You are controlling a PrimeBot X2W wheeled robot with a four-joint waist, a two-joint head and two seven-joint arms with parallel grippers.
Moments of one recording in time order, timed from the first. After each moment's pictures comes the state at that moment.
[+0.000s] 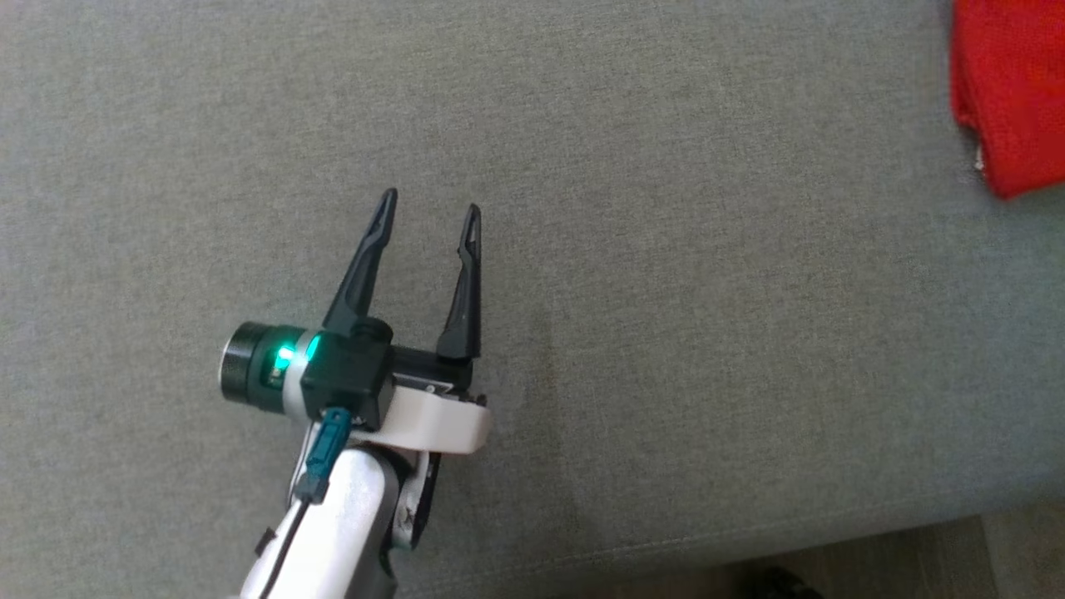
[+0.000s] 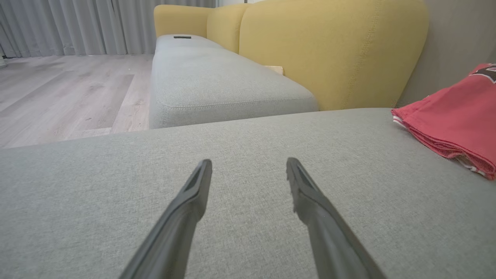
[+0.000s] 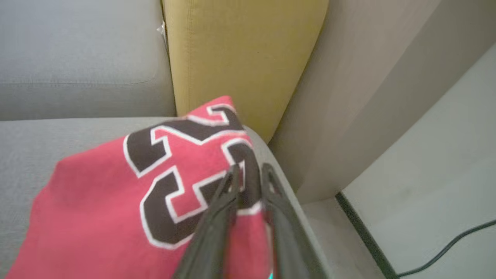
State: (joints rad) left arm -0.24 0.06 -0.47 0.00 -0.06 0.24 -0.25; right arm -0.90 -0.82 0.36 0.90 0.67 0.12 -0.03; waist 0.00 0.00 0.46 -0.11
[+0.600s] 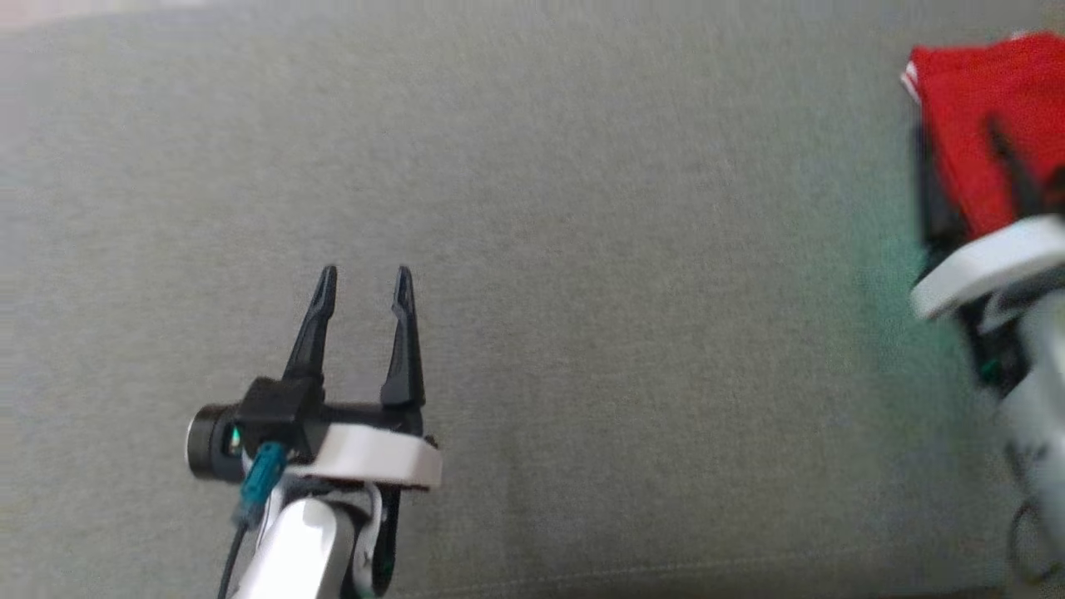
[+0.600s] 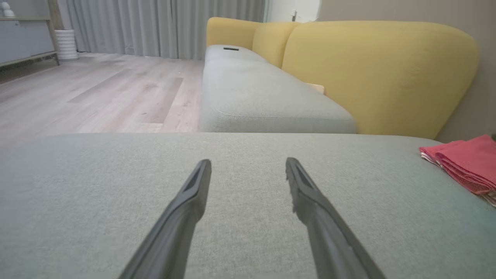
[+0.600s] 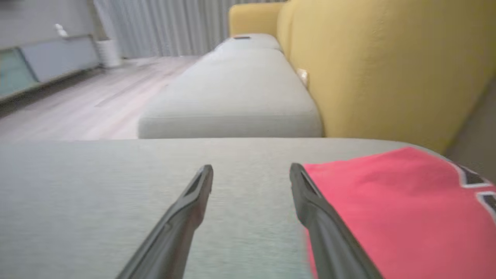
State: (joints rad) left arm -0.12 0.05 -0.36 0.03 -0.18 0.23 -0.26; right arm -0.64 -0.42 0.35 0.74 0.50 0.12 -0.25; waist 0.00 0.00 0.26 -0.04
